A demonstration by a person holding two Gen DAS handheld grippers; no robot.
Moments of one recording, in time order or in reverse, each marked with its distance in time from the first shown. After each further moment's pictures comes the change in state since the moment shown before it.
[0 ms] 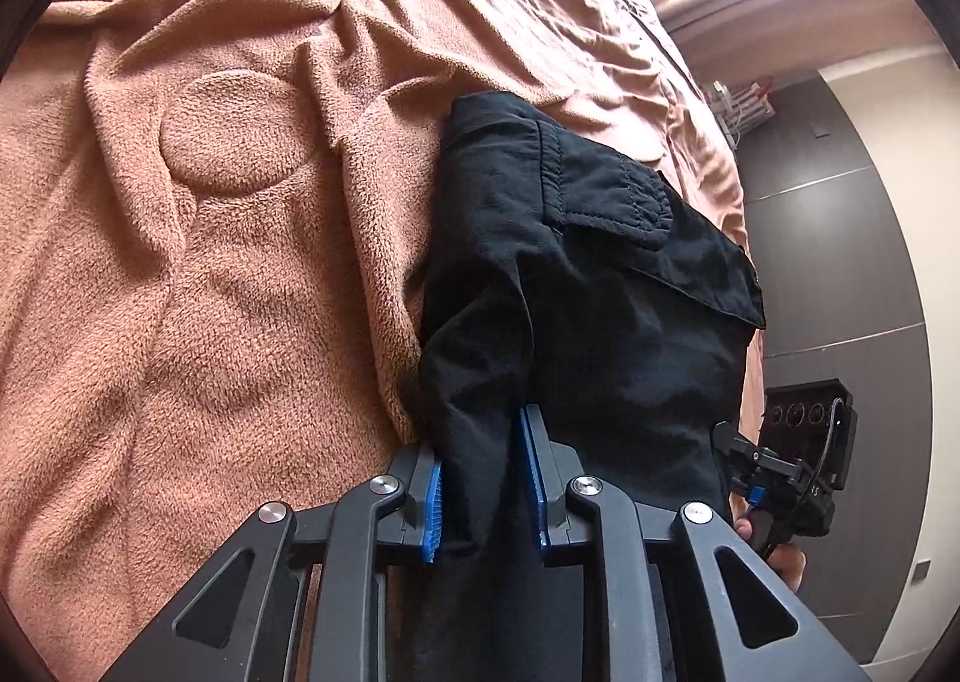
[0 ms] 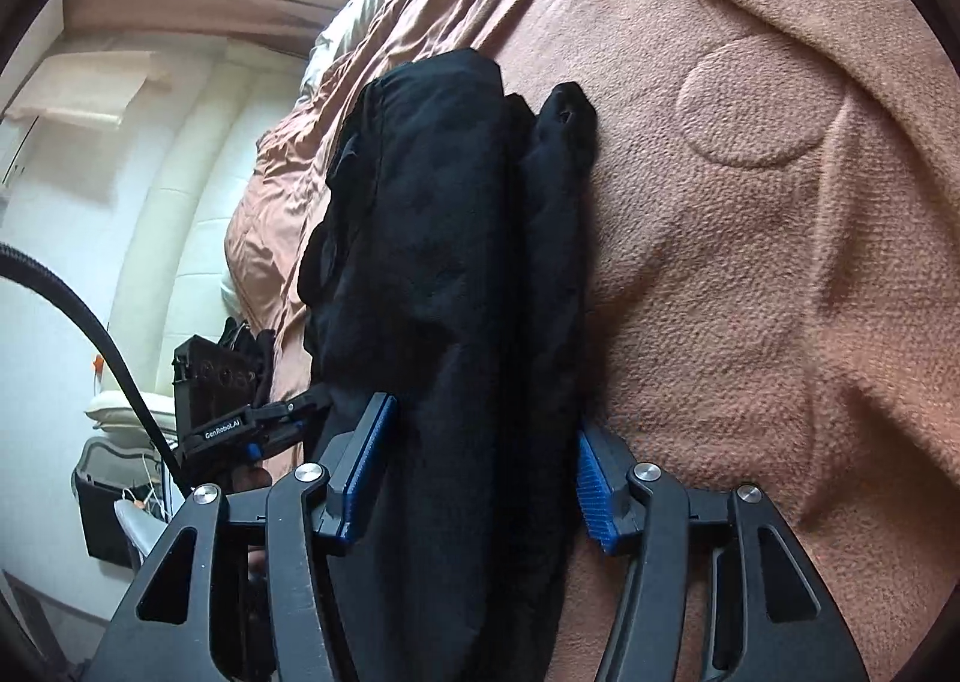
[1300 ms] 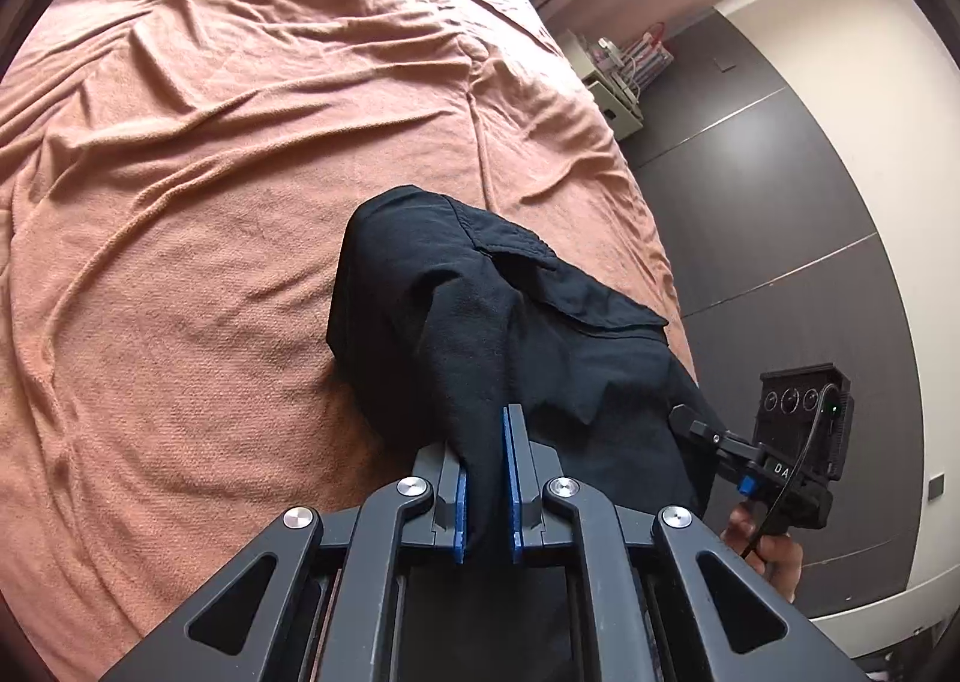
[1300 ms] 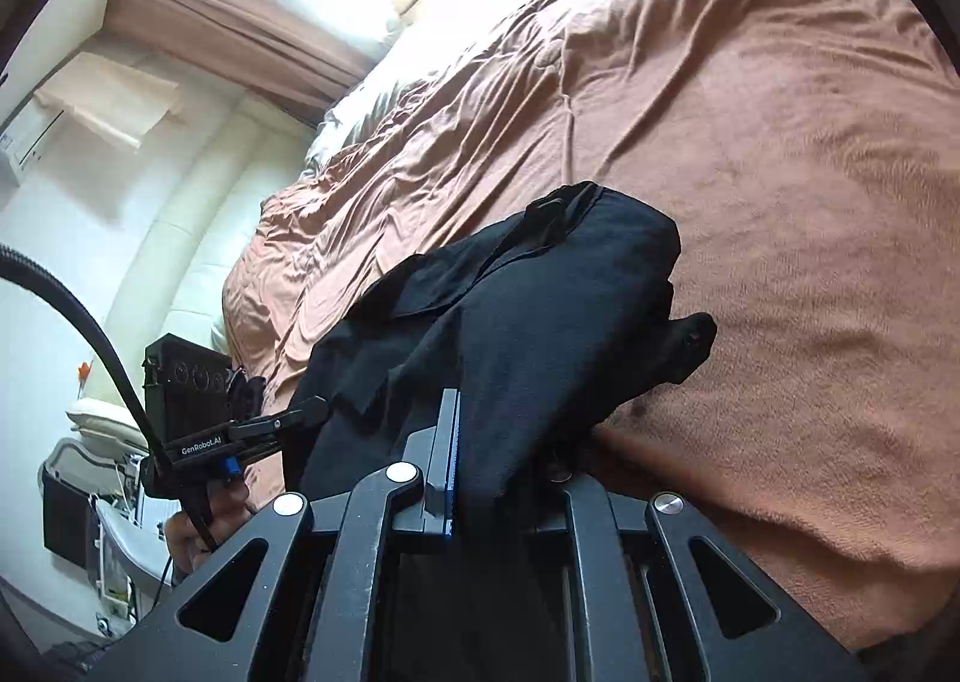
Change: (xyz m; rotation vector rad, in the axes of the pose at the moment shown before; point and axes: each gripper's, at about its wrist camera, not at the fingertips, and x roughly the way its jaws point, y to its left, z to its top) left arm 0.029 -0.169 -0.027 0.194 -0.015 -0.081; right arm -0.166 0.006 -0.051 -0.077 -0.204 -0.095
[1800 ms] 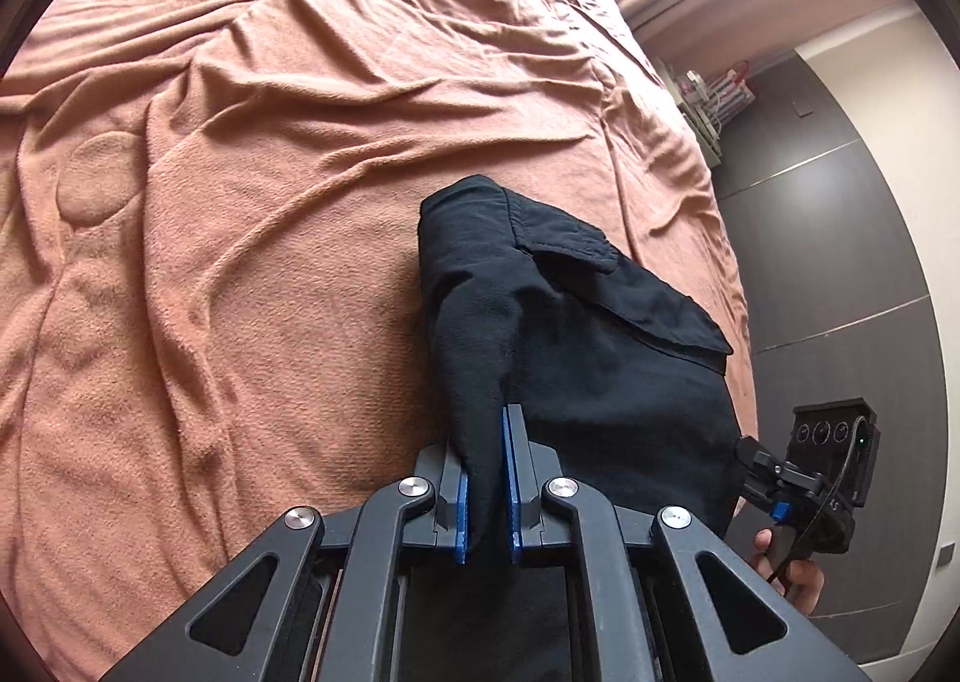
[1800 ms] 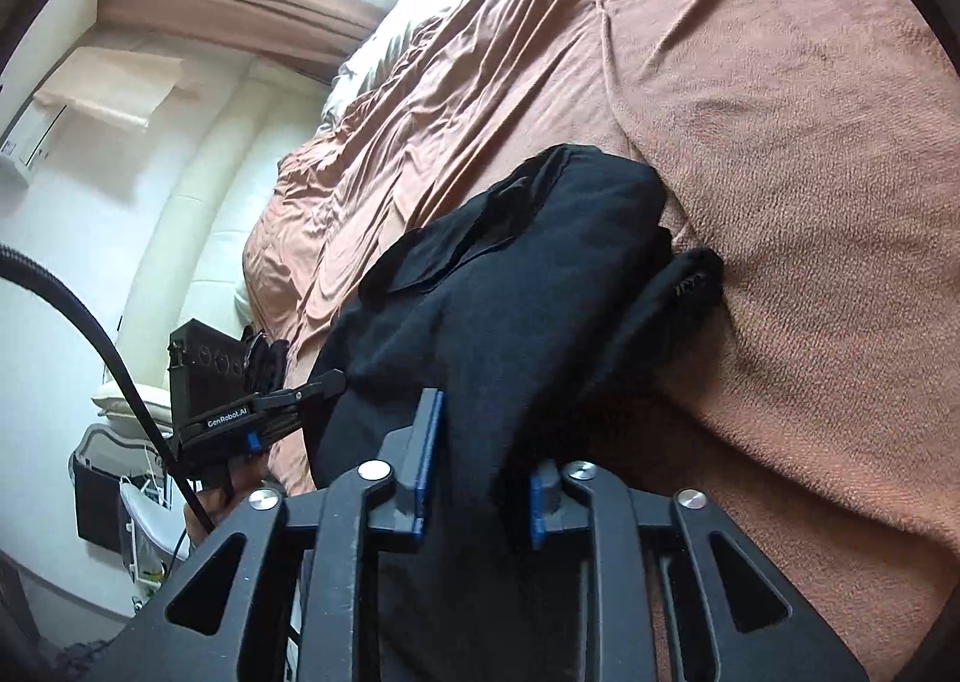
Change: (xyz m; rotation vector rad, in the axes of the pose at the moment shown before) left arm -0.019 0.079 -0.005 -0.131 -0.028 0.128; right arm 0.060 0.001 -0.012 0.049 0.100 0.062
